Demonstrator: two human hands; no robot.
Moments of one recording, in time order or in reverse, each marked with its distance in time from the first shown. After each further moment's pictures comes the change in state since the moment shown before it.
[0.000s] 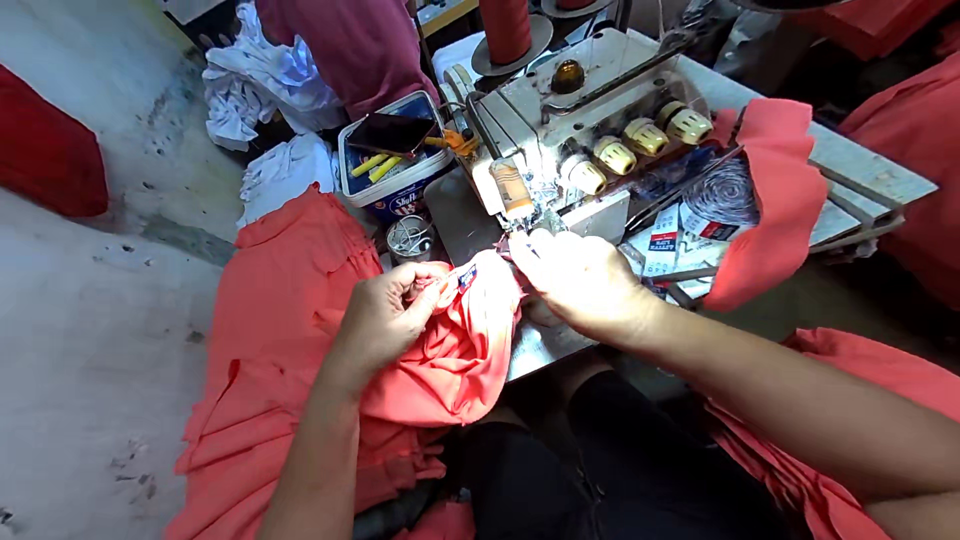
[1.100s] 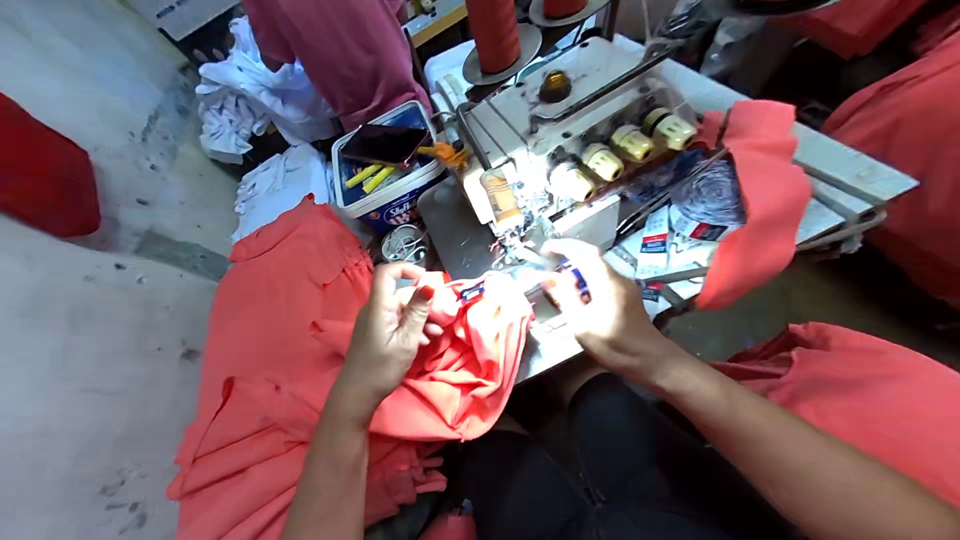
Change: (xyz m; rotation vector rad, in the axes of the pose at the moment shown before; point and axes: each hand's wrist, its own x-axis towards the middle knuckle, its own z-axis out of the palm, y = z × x) left_hand -0.009 0.001 0.015 -0.226 0.041 -0.026; right_hand -0.042 -0.005 0.013 0.644 0.393 0.356
